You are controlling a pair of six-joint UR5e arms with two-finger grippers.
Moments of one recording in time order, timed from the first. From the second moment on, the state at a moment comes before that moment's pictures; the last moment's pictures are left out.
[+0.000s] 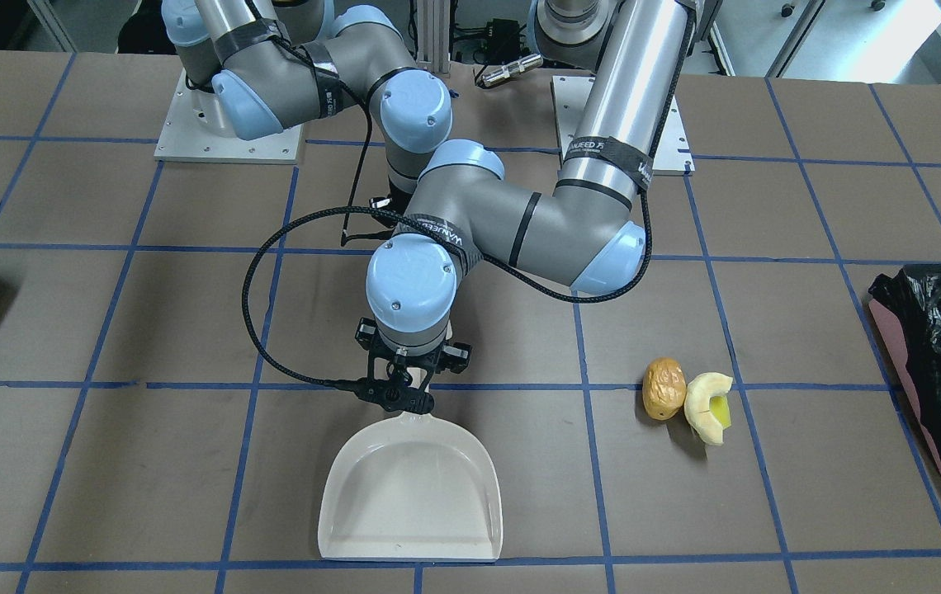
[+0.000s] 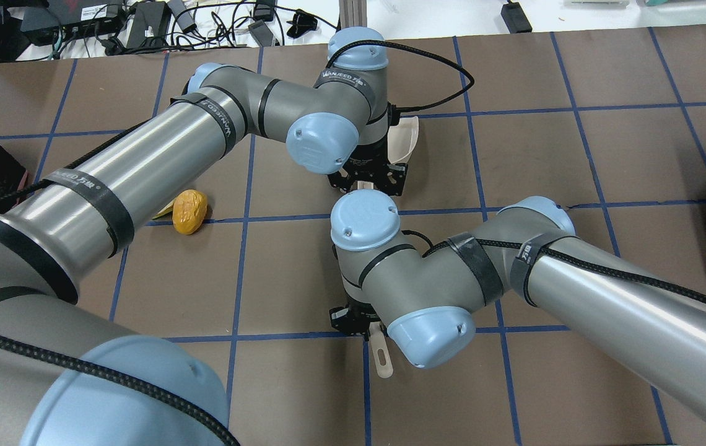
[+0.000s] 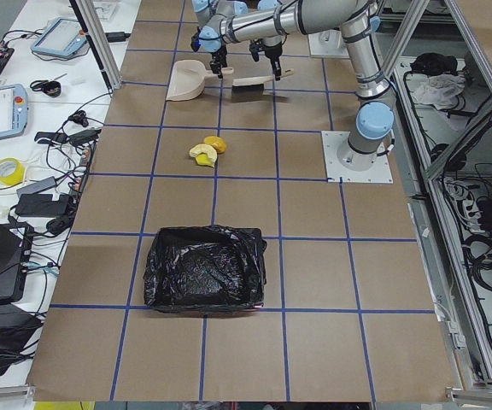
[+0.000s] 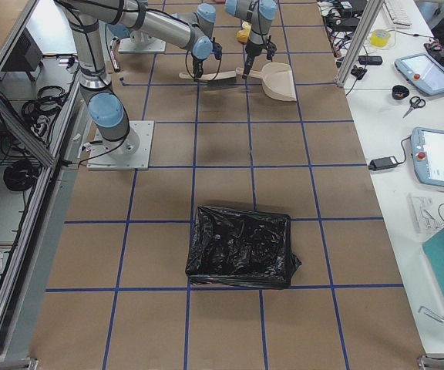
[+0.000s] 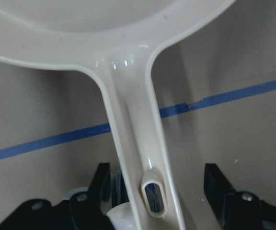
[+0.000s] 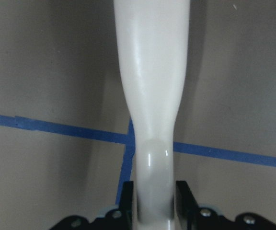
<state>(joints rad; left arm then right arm) -1.96 -2.17 -1.40 -1.31 1.48 -0.14 2.09 -1.37 2.03 -2.04 -1.49 0.34</state>
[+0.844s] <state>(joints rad) -1.96 -2.17 -1.39 -1.31 1.46 -0.16 2.09 -1.37 1.99 -2.00 -1.51 0.34</state>
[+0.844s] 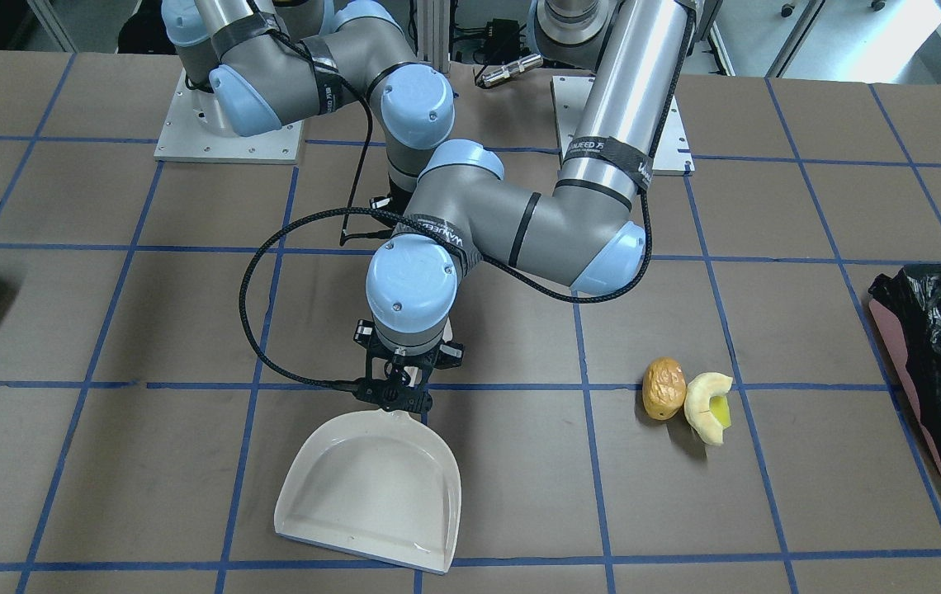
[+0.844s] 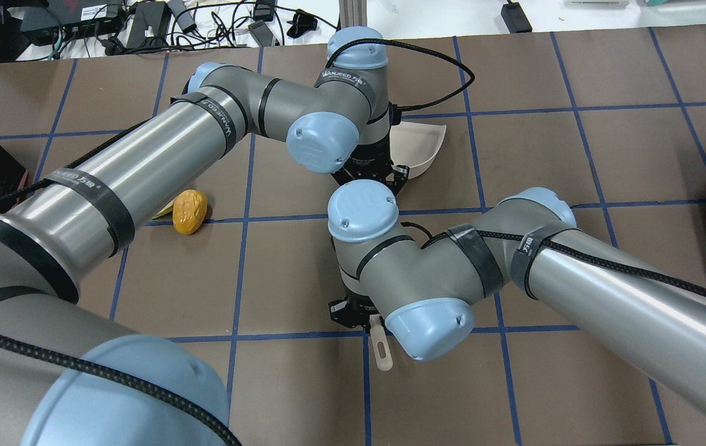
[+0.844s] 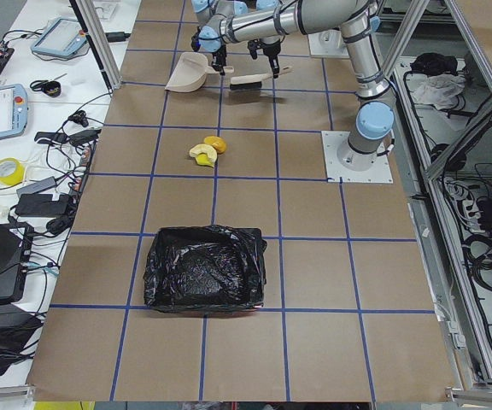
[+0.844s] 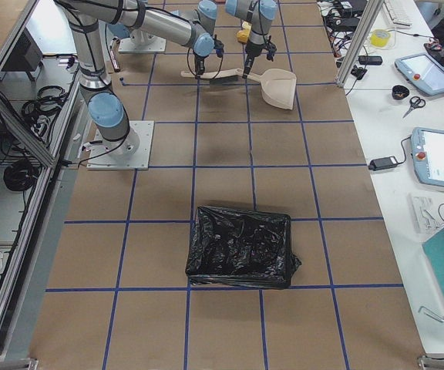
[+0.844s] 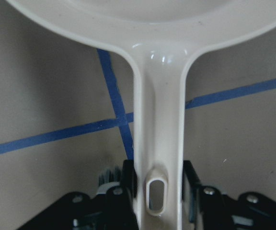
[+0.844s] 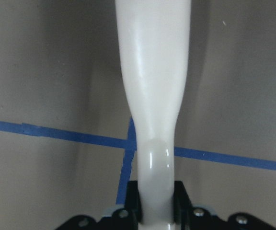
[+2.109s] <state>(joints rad) -1.60 -2.03 -1.17 -1.49 1.53 0.35 2.08 -1.39 1.93 -1.95 -1.53 0.30</state>
